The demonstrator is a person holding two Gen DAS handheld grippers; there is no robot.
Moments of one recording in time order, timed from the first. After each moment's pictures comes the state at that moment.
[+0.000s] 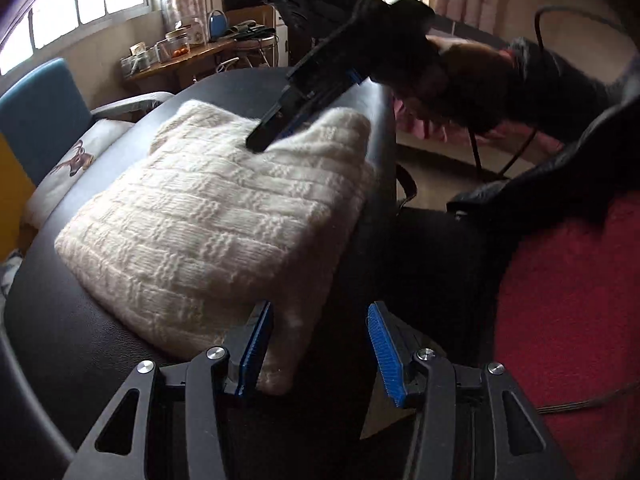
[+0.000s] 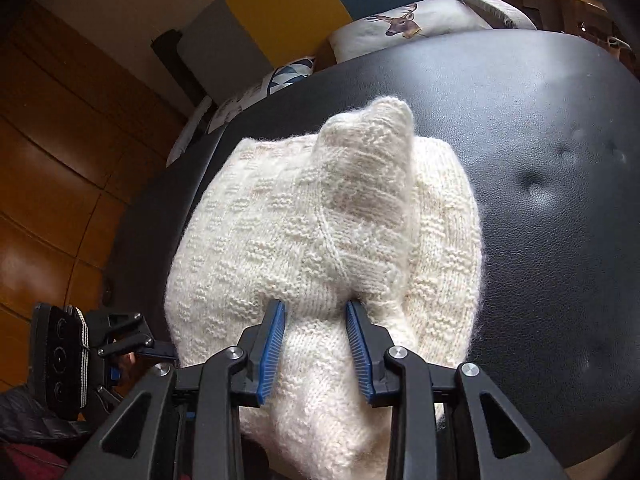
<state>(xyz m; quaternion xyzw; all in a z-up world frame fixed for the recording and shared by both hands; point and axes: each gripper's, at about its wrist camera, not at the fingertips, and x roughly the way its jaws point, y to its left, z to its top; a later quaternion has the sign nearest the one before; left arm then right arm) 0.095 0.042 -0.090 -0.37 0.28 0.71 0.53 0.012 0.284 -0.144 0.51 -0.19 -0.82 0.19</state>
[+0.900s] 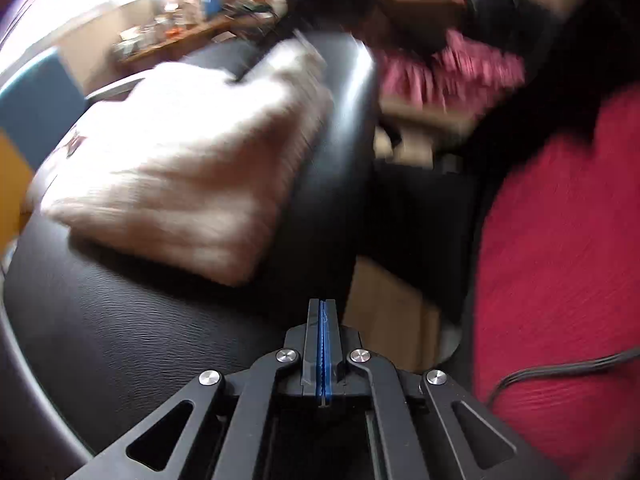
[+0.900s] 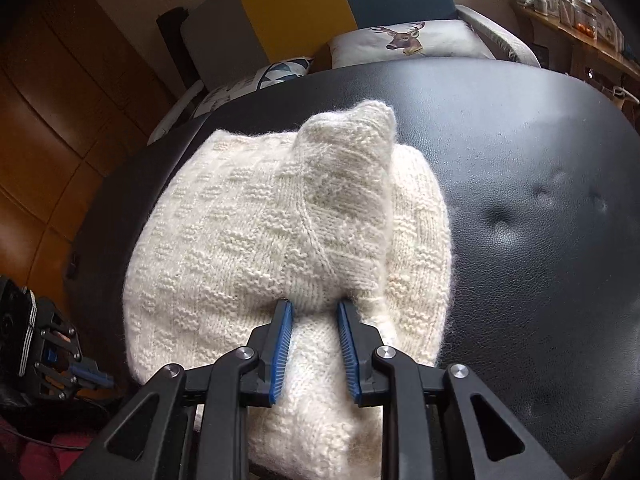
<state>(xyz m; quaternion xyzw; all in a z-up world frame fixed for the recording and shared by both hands) 0.107 0.012 -0.086 -0.40 0.23 0.72 0.52 0.025 0.307 -0.128 0.51 -0.13 -0.83 0.17</state>
